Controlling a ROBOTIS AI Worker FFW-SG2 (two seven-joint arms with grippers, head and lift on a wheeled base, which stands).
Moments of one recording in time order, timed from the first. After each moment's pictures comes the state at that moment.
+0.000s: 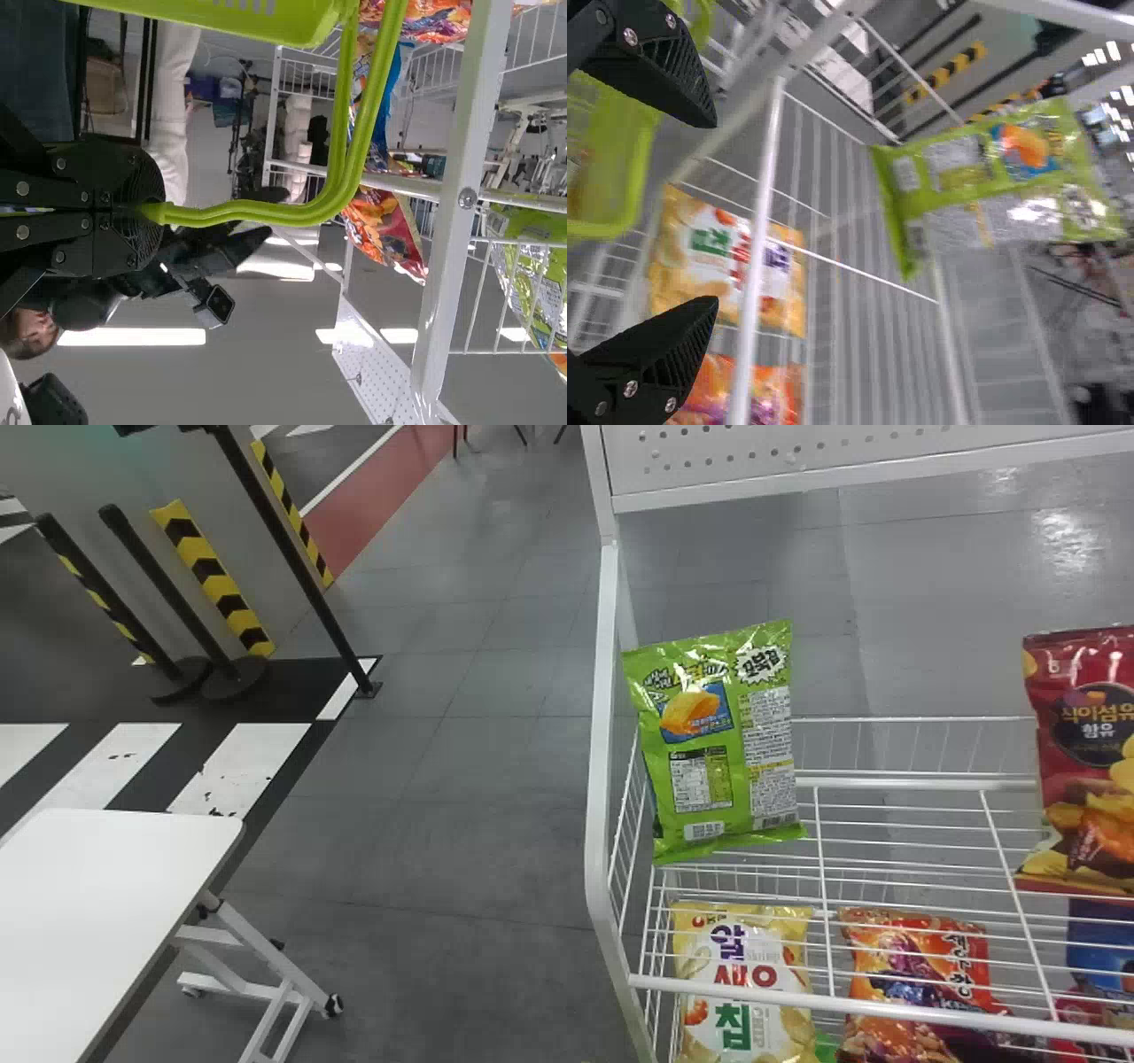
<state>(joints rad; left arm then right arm) 0.40 0.31 0.27 -1.48 0.55 1.31 -1.57 0.69 -0.03 0.16 -2.31 -0.11 0.58 0.33</state>
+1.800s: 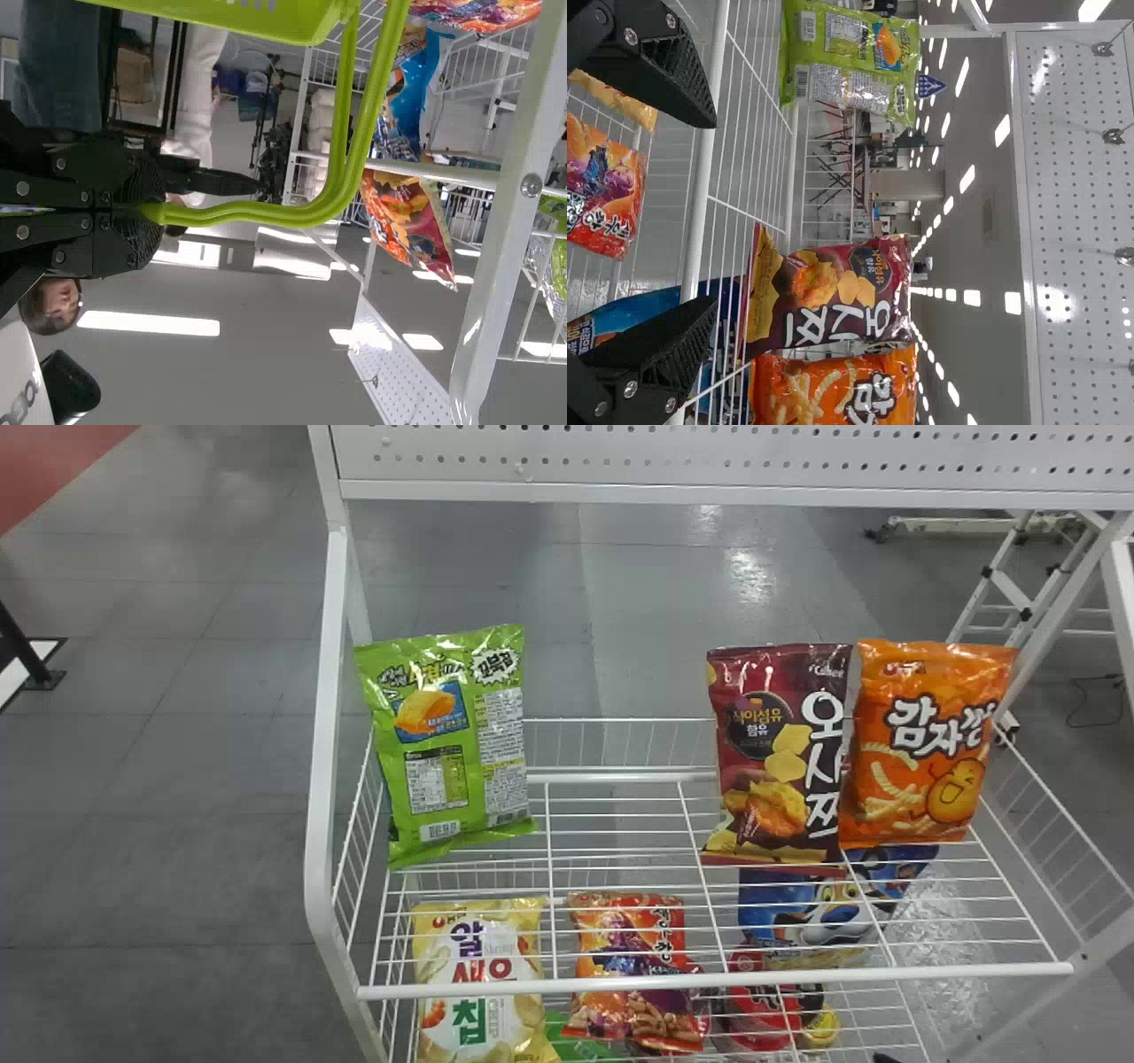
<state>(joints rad) 0.44 0.31 0.26 -1.58 0.55 1.42 -1.57 0.81 0.00 -0.07 -1.66 -0.06 -0.72 0.33</state>
